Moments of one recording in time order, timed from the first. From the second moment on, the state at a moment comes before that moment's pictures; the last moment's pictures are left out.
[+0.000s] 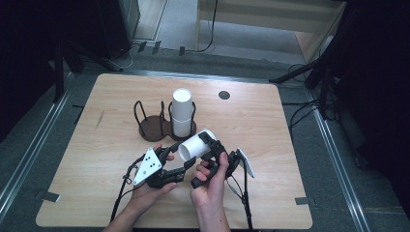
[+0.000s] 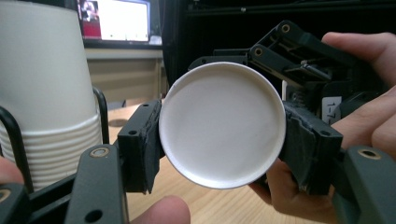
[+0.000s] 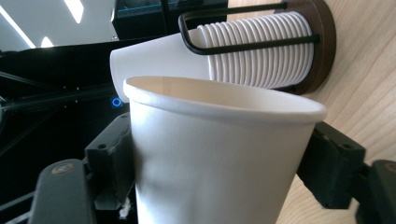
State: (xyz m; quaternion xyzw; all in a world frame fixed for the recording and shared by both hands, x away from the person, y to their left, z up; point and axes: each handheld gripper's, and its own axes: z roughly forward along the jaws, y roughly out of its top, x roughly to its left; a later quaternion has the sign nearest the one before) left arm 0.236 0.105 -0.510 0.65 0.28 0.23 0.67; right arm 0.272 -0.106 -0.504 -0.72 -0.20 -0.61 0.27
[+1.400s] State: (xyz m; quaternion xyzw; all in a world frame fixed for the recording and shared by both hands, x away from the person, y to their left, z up) left arm 0.241 0.141 -0.501 0.67 0.36 0.18 0.62; right arm 0.276 -0.144 -0.490 -0.68 -0.35 -0.65 -0.06
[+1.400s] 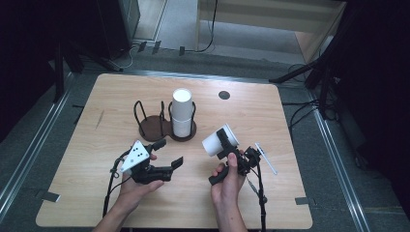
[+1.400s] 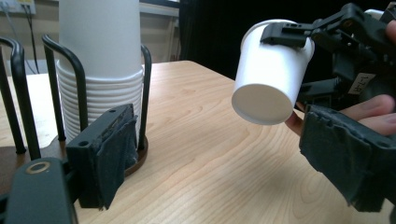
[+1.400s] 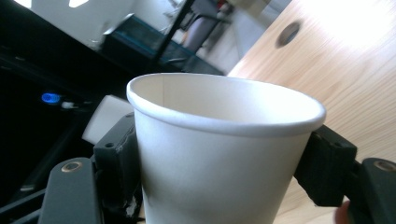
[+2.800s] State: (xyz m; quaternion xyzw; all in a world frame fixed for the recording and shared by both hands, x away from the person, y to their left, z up) left arm 0.220 0.257 -0.528 0.67 0.45 0.20 0.55; right arm 0.291 -0.146 -0.482 -0.56 -0.50 -0.59 -0.28
